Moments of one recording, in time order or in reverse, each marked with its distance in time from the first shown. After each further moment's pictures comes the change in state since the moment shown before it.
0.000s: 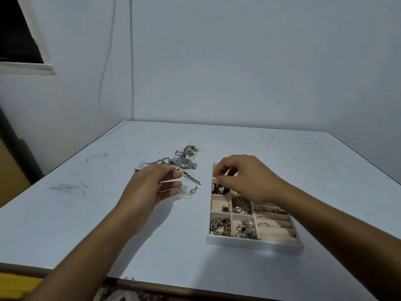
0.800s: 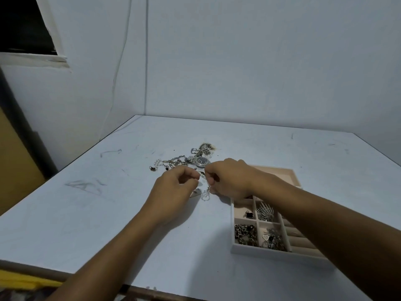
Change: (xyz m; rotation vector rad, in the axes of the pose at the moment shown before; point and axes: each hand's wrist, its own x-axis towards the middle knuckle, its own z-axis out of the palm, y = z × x) left_hand 0.031 -0.021 -0.012 0.628 -0.037 0.277; right_hand 0.067 -0.019 0.049 -0.535 -0.286 -0.079
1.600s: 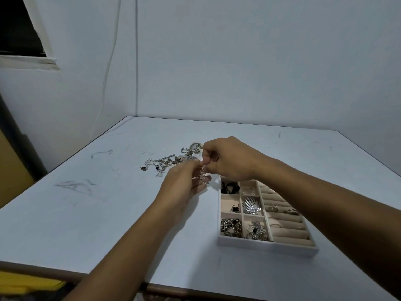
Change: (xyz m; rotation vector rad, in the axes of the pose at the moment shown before) left_hand 0.000 0.029 0.037 -0.690 -0.074 -0.266; right_hand -0.024 0.005 -0.036 0.207 0.202 -0.008
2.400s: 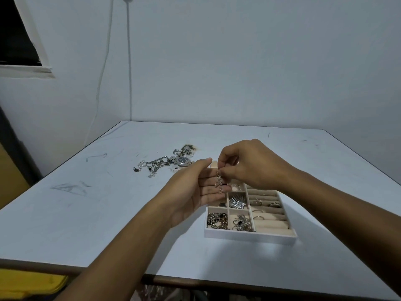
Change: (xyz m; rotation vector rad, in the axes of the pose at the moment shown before) left_hand -0.034 0.016 0.034 -0.082 -0.272 -0.216; right_hand -0.065 0.014 -0.023 0.080 0.141 0.086
